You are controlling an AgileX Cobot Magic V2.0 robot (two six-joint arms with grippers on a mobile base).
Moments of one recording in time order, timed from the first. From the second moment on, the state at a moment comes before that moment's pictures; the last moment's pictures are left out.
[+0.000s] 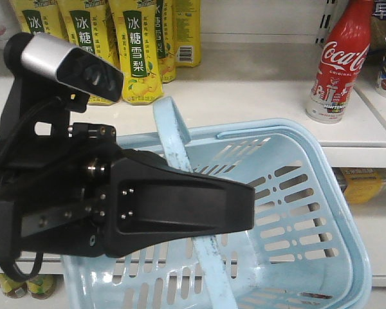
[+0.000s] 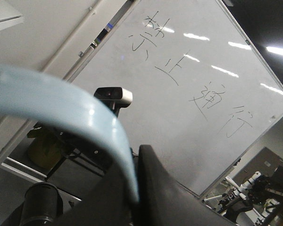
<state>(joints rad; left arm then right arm) -0.57 1.24 -0.95 1.30 -1.20 -2.09 -0.01 -0.01 -0.36 0.58 0.30 0.06</state>
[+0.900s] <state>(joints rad) -0.57 1.24 -0.95 1.30 -1.20 -2.09 -0.01 0.45 -0.59 0.71 0.27 -0.69</state>
